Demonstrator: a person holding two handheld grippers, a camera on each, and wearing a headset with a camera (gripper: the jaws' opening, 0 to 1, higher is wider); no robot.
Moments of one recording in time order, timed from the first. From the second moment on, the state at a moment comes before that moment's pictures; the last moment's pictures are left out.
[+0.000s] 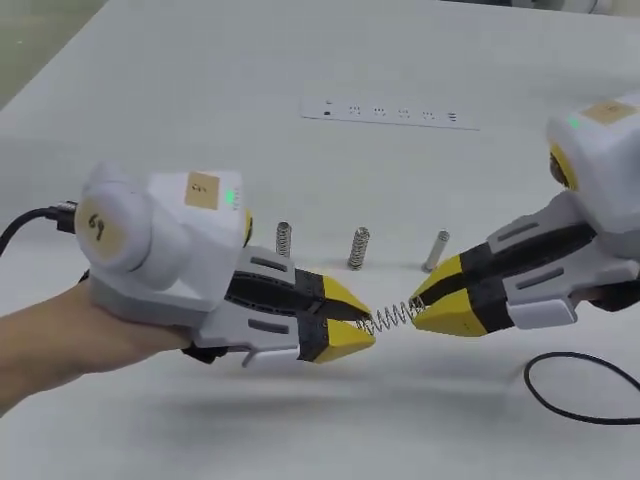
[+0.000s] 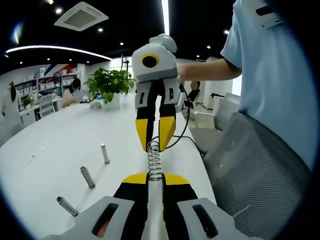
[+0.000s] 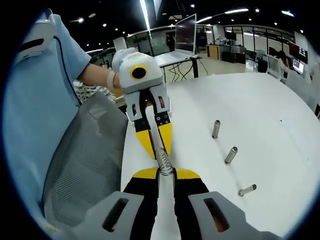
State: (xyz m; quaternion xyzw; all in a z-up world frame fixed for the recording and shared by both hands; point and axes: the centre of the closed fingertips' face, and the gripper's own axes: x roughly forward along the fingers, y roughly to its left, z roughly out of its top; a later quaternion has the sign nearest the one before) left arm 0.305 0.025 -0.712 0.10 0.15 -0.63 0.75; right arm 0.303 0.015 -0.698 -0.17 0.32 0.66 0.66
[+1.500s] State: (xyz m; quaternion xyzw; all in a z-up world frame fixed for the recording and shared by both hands) left arm 0.306 0.024 -0.715 0.11 0.16 -0.63 0.75; right arm 0.307 0.030 -0.688 -0.26 0.29 0.68 0.62
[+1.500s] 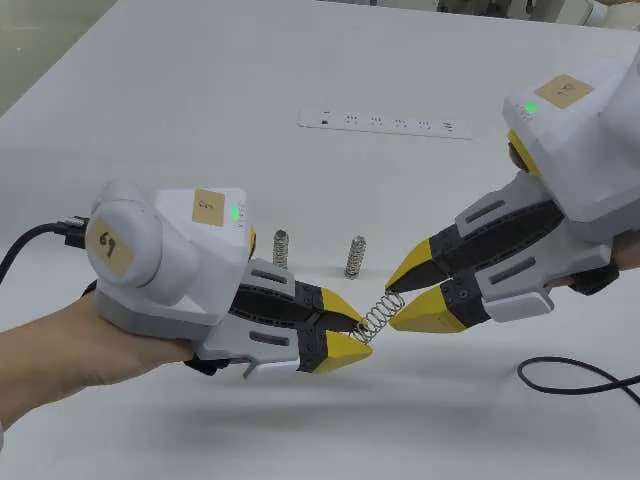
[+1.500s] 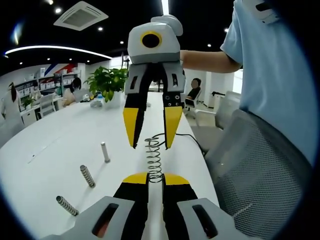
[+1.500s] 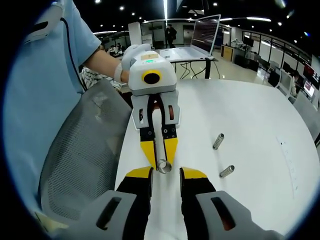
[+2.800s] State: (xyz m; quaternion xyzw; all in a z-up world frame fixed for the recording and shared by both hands) left arm 0.303 0.021 -0.714 0.12 0.16 -0.64 0.74; right arm 0.296 0.039 -0.700 -0.33 0.30 0.71 0.54
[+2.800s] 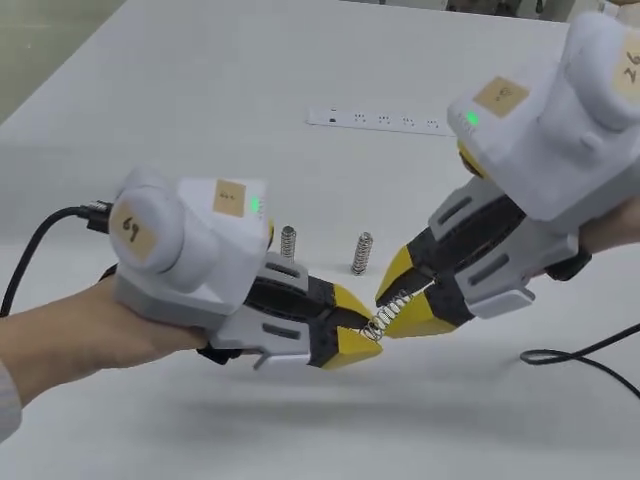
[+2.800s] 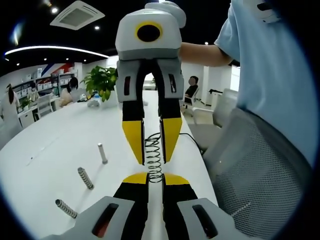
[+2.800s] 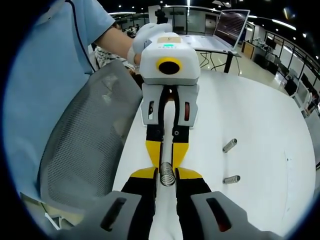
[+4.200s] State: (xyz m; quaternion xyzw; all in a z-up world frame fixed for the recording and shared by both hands) left arm 0.307 0.026 -0.719 0.11 0.17 -0.62 0.76; right arm 0.297 0.037 -0.706 -0.34 0.33 0.70 0.53
